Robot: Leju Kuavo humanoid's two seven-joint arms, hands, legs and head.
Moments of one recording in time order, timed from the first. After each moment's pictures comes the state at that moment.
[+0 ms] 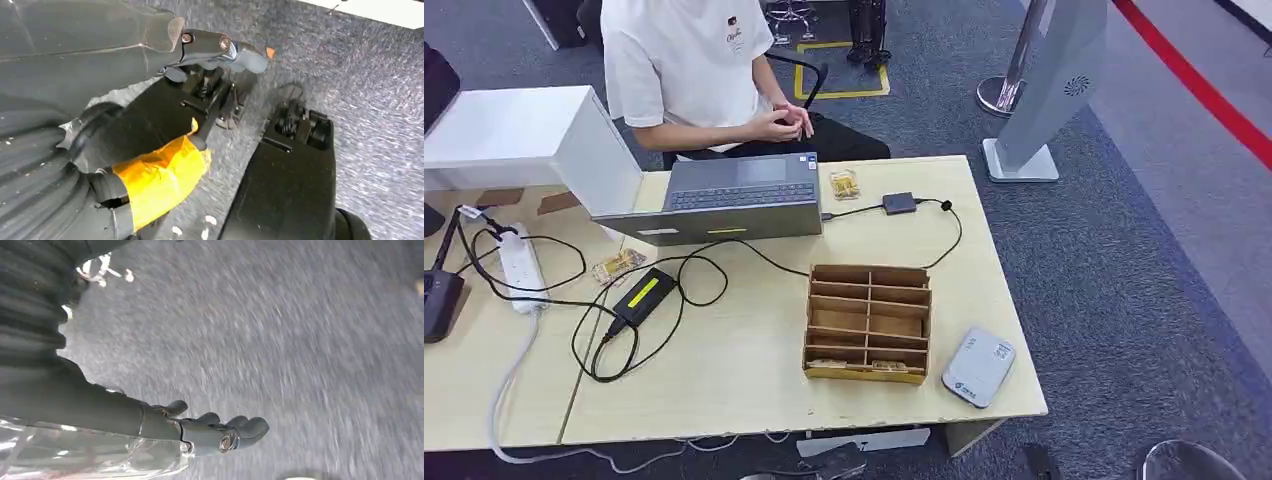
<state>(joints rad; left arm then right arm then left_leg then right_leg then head) -0.33 -0.27 -0.80 -0.36 -0.11 -0.14 0.33 -0.17 0.01 -0.53 -0.27 0.66 -0.23 0.08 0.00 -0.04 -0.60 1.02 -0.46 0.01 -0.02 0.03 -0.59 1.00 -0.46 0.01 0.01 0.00</state>
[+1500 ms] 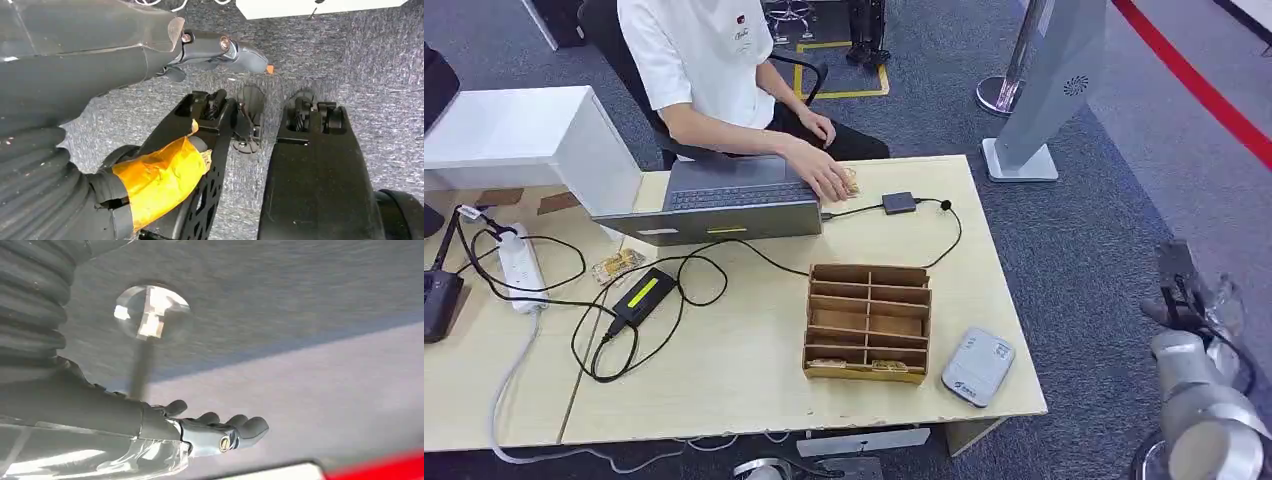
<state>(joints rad) -0.41 -0.29 -0.98 -0.31 -0.18 -0.25 0.29 -0.67 -0.30 -0.60 -0.29 0.88 -0.36 -0.01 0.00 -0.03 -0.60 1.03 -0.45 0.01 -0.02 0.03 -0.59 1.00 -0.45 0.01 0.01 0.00</state>
